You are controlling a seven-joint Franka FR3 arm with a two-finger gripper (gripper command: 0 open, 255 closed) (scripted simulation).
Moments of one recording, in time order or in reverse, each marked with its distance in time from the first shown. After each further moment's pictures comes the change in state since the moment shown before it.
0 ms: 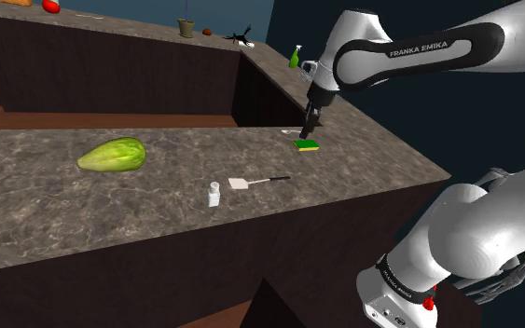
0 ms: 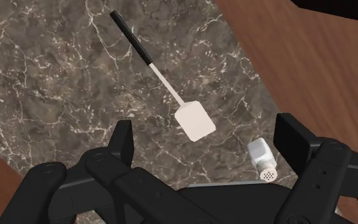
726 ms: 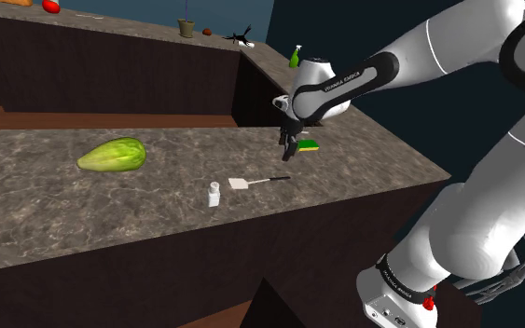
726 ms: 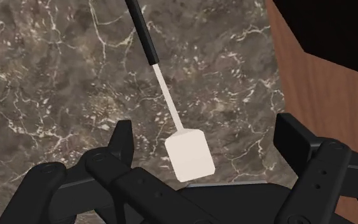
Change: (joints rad) arm 0.035 0.406 -0.071 0.074 0.073 0.261 -0.357
